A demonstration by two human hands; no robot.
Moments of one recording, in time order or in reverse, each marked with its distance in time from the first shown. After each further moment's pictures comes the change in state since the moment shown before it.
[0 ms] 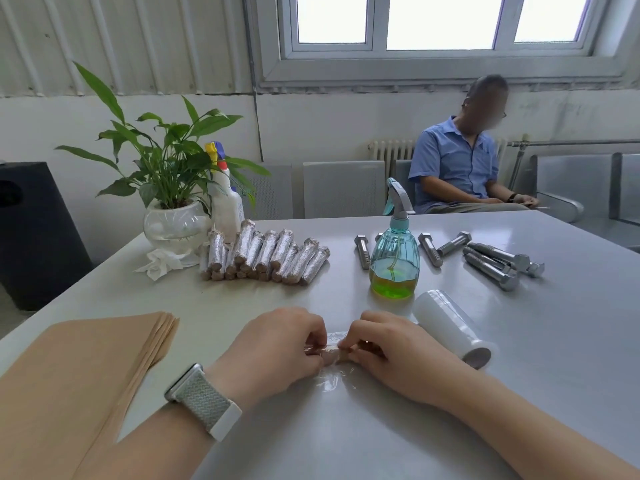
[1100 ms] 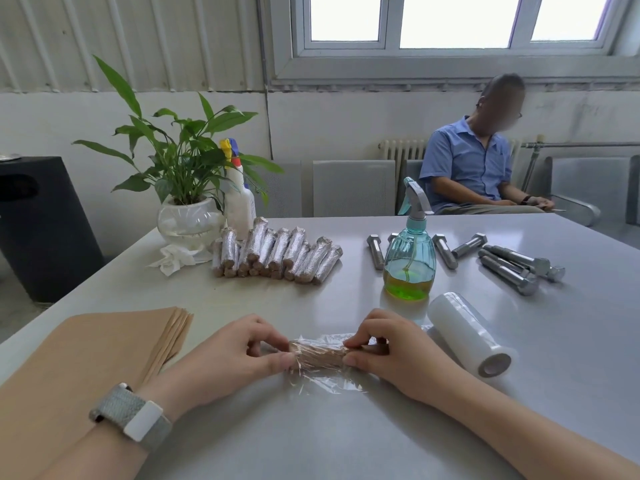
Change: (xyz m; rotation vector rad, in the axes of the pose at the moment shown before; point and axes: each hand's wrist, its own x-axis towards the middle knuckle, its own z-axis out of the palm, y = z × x) left_hand -0.038 -0.066 -0.003 -0.588 -0.041 -0.205; right_hand 0.013 -0.007 0.017 0.320 0.049 0.194
